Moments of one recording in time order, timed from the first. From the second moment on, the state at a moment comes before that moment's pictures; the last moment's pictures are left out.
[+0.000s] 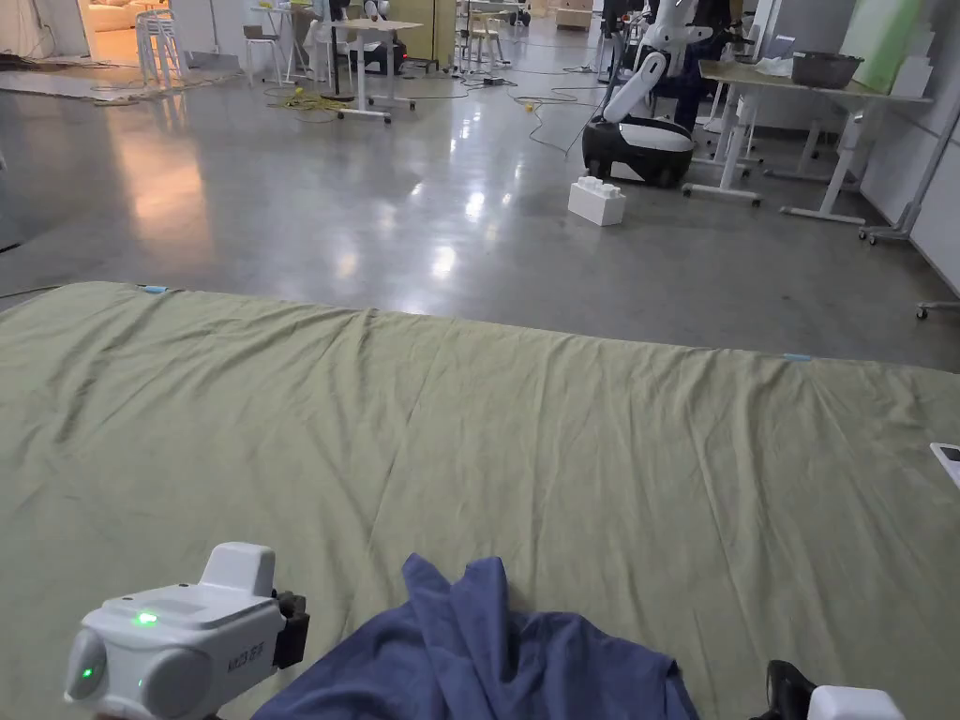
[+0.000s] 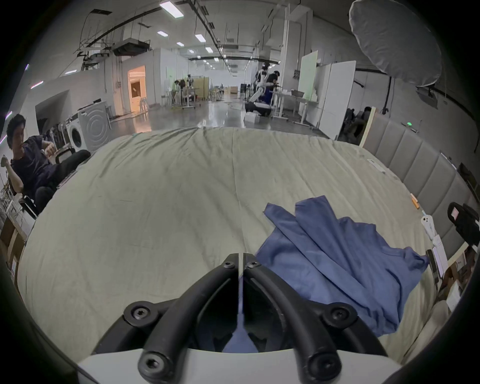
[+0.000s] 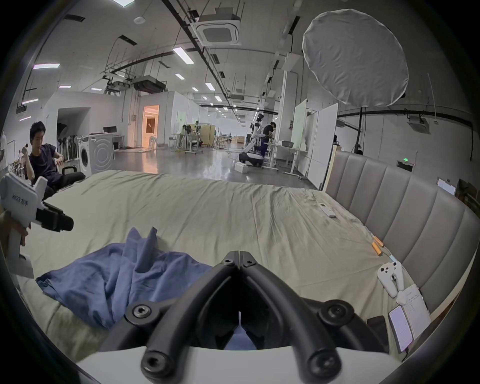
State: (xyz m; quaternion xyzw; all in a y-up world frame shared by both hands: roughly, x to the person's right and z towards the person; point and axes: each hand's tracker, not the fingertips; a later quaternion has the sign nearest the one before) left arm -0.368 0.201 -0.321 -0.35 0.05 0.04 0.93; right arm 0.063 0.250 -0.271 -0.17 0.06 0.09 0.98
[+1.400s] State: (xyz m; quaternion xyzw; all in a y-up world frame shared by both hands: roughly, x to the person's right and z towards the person) left arm -0.307 0.193 -0.429 -0.37 -0.04 0.02 0.93; right arm 0.157 0.181 -0.317 -0.36 0.00 0.07 0.93
